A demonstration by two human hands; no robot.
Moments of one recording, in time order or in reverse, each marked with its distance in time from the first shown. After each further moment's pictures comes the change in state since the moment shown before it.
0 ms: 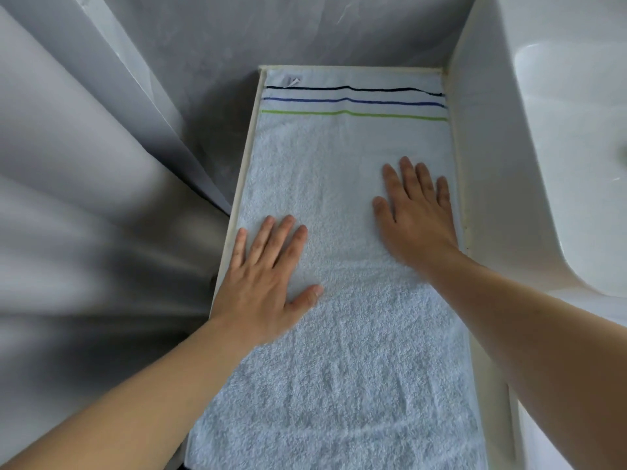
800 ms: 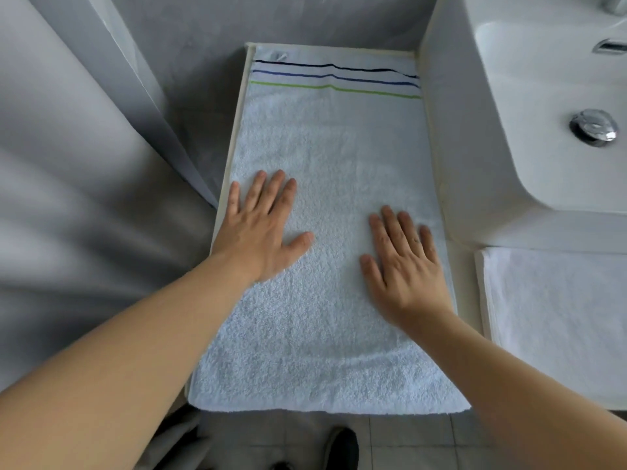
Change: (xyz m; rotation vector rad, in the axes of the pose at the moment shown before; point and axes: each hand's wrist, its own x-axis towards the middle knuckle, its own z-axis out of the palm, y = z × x) left_hand 0.010 -0.005 0.001 0.048 -0.037 -0.023; right_hand -0.150 -0.018 0.034 0.000 0.089 -0.038
